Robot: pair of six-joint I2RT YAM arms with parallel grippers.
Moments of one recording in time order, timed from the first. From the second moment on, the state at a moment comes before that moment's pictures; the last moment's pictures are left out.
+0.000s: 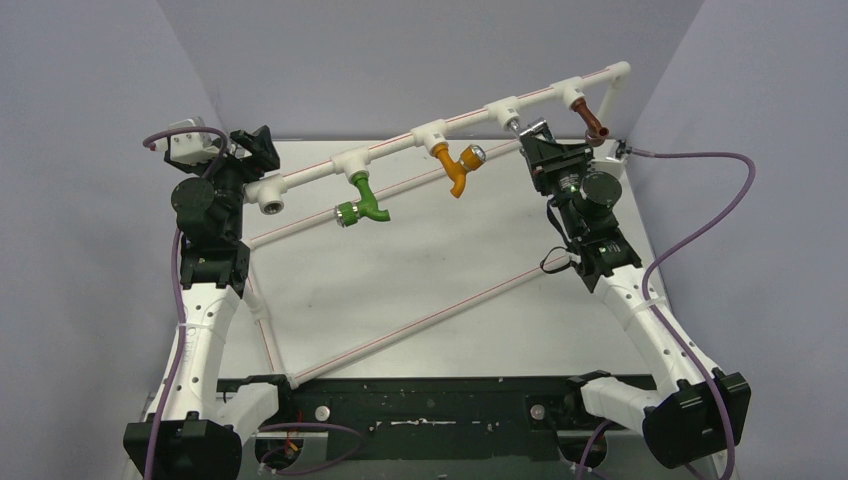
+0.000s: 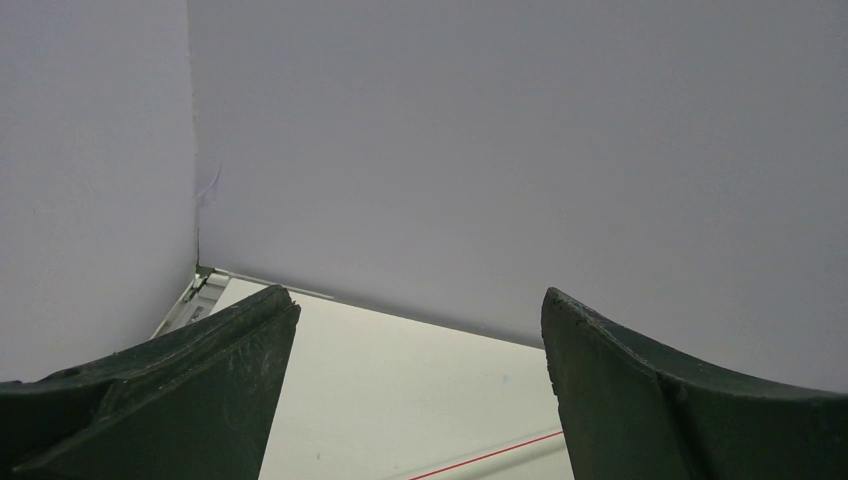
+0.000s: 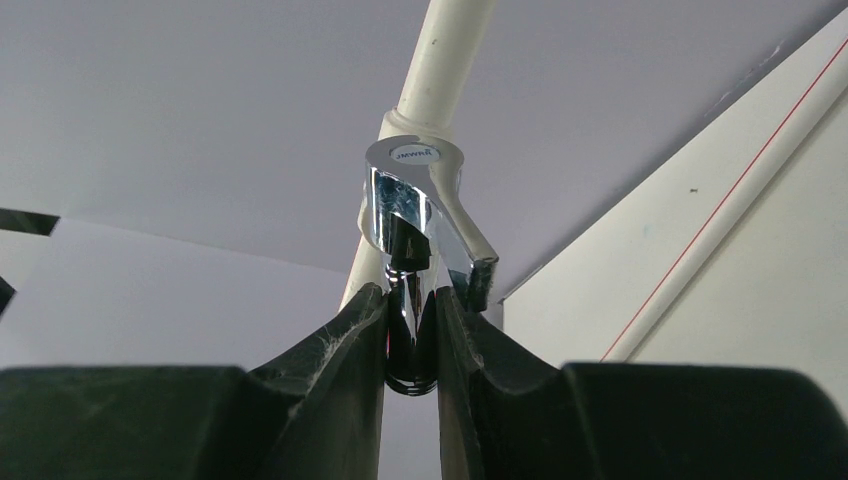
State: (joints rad) left arm 0.02 1.03 1.00 0.24 -0.08 -0.31; right arm 0.27 1.13 0.98 0.20 0.11 1.24
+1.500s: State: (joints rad) left arm 0.03 1.03 0.99 0.23 -0.07 -0.31; right arm 0.33 1.10 1.04 0.00 0.19 1.69
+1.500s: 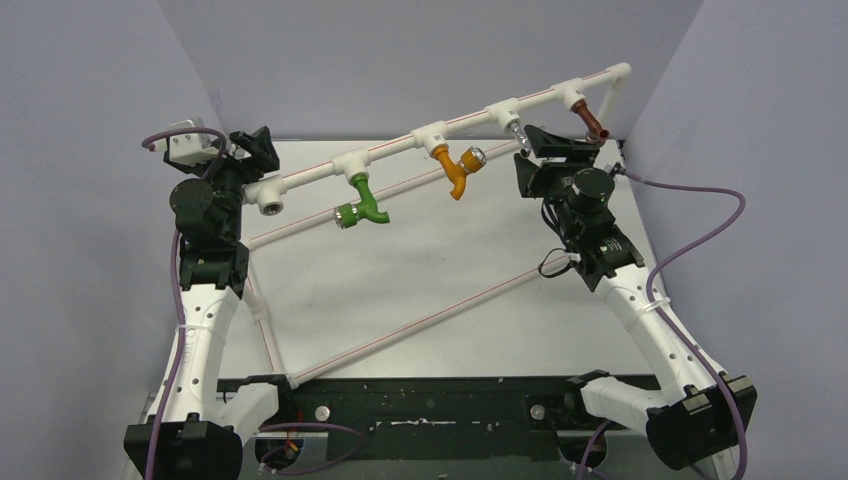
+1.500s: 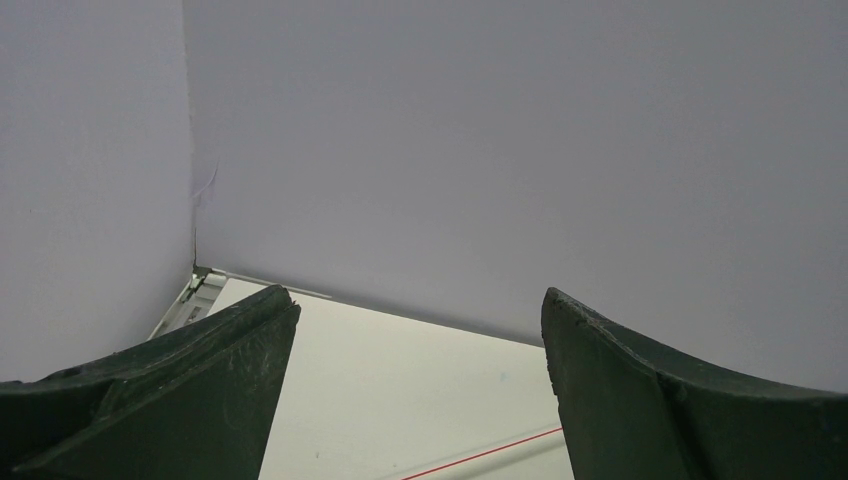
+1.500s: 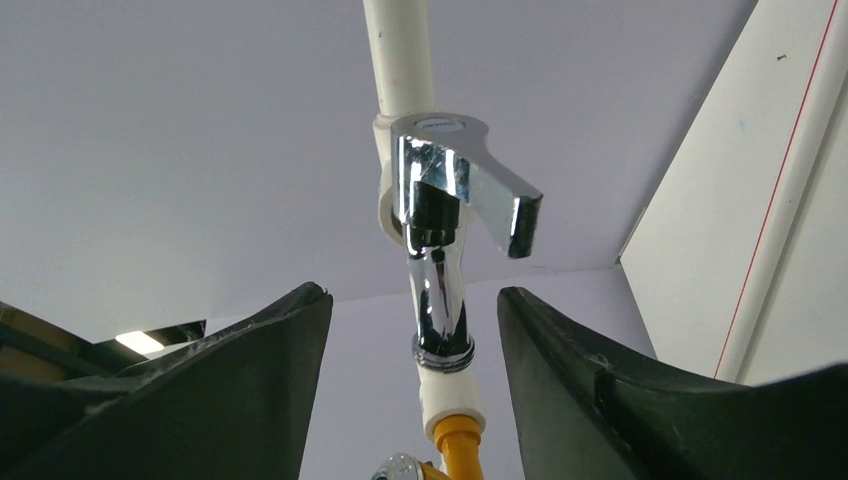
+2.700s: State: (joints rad) left arm 0.03 1.03 0.99 0.23 -0.07 -0.31; right arm 0.31 0.85 0.97 0.09 -0.02 -0.03
